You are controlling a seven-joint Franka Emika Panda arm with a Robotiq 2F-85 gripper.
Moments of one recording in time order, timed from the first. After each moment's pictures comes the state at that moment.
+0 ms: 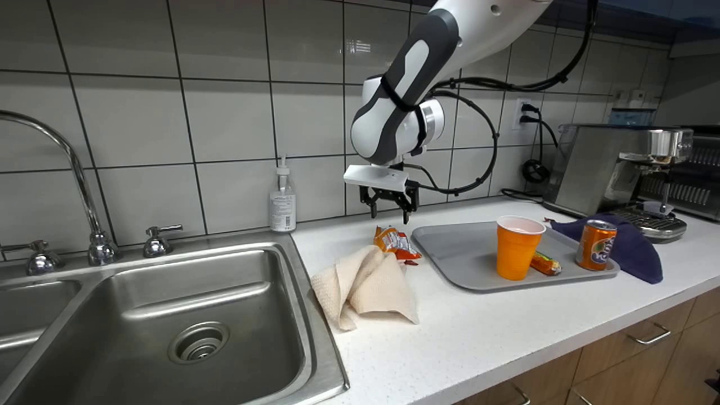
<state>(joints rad) 0.36 0.83 -0.21 -1.52 -0.11 2.49 1.02</state>
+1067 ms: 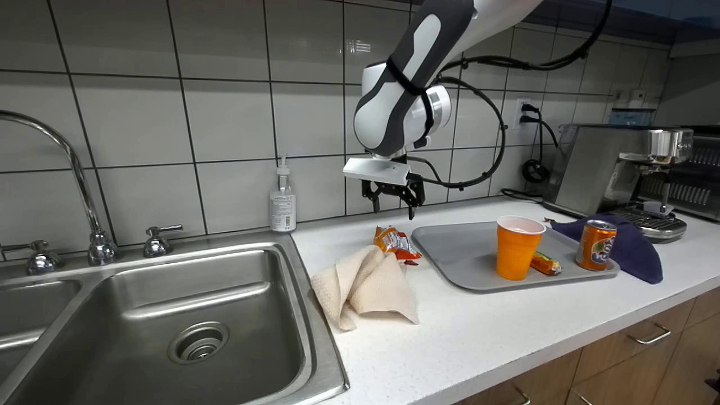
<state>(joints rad) 0.39 0.73 -0.22 -1.64 -0.16 2.49 1.11</state>
